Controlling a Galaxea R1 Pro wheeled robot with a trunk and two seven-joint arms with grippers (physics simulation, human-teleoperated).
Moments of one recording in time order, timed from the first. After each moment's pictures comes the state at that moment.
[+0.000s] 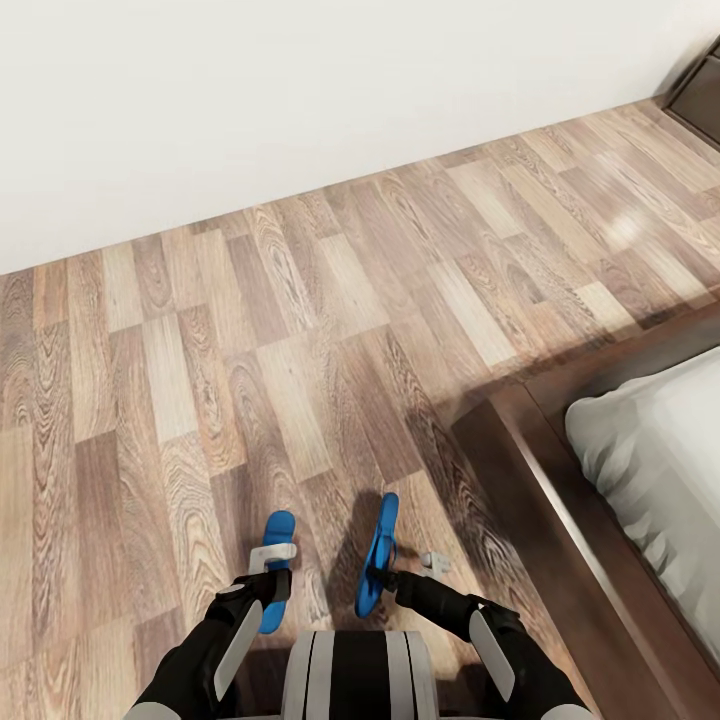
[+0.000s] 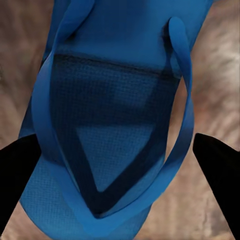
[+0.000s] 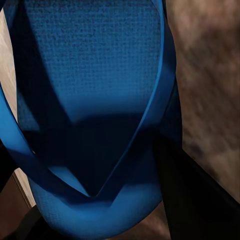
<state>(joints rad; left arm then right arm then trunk) -0.44 -0.07 -0.12 -0.81 0.25 0.39 0.20 -0.46 0.08 -0.02 -0.67 -0.33 0.34 0.65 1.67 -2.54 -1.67</state>
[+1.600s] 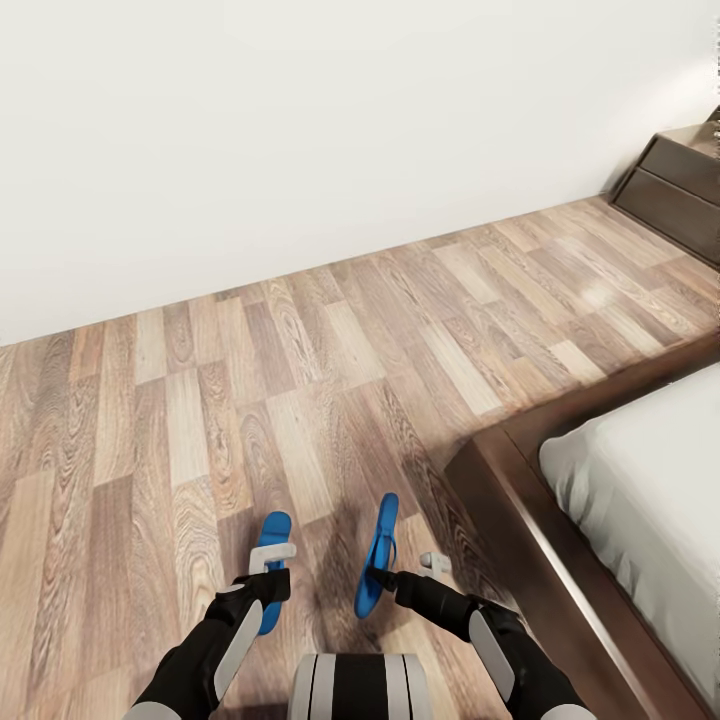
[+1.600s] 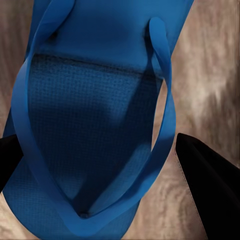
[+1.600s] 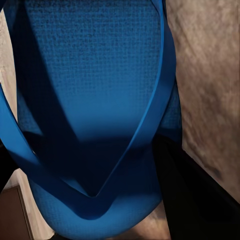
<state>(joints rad) -0.44 -0.07 -0.12 -0.81 0.25 0.39 0.20 -0.46 0.08 -0.02 -0.67 -0.33 0.34 0.65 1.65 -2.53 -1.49</state>
